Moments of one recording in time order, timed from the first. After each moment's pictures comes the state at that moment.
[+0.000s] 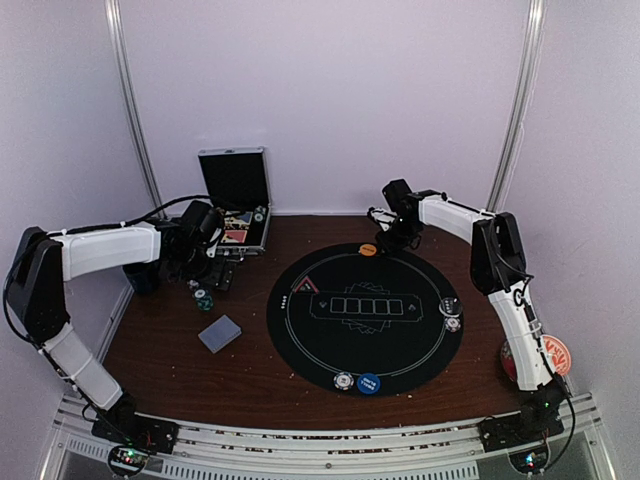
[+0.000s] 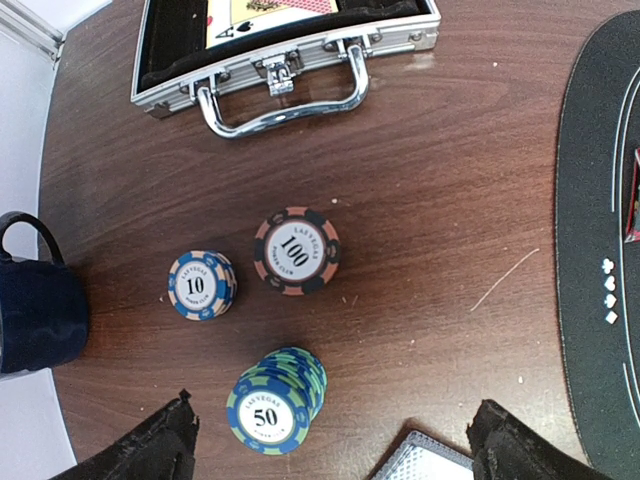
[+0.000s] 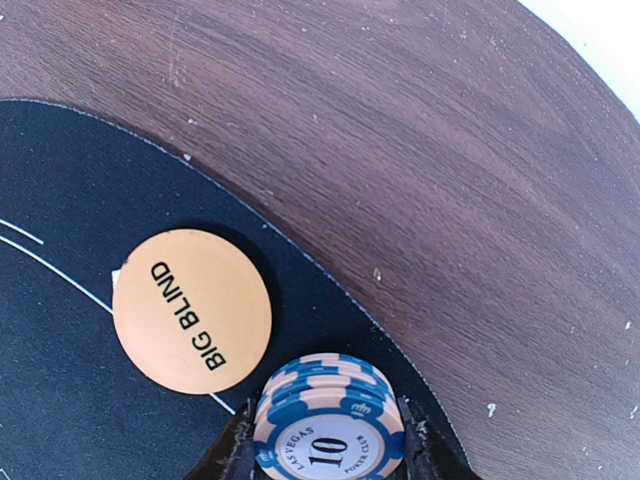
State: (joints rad) left arm -0.47 1.60 1.12 -0.58 -0.27 -0.20; right arm 0.37 2.55 2.27 -0.79 0.01 -0.21
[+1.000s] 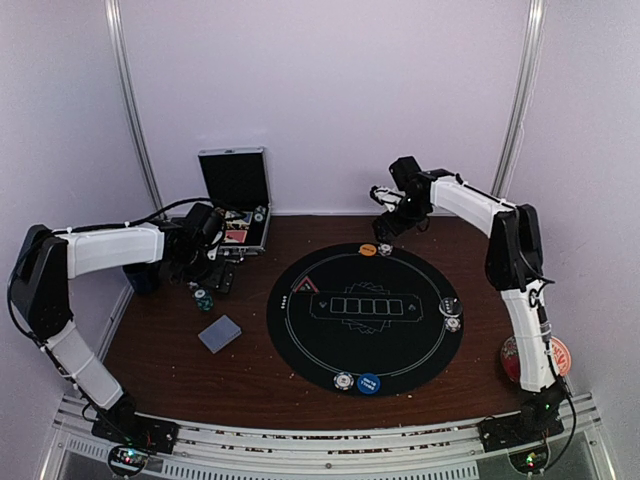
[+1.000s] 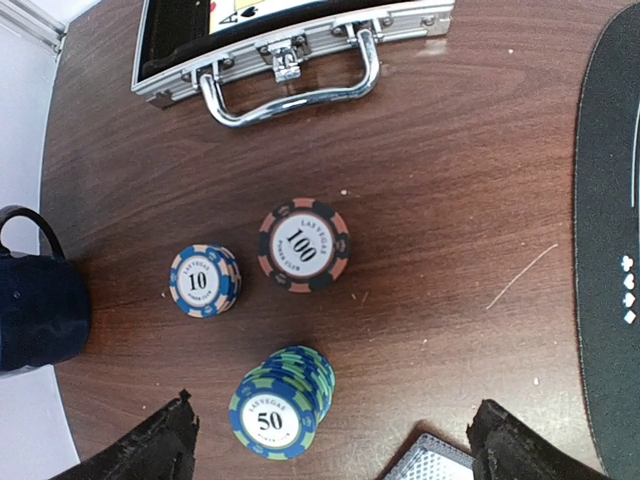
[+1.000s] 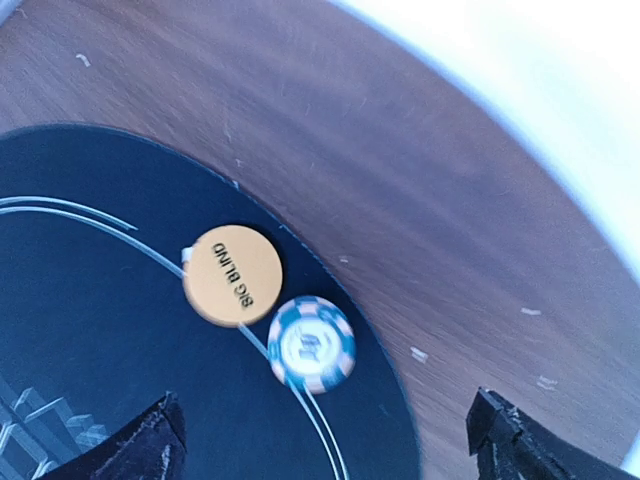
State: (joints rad) left arm -0.47 1.63 1.12 -0.58 -0.29 -0.20; right arm 0.39 2.41 2.24 -0.84 0.03 -0.26
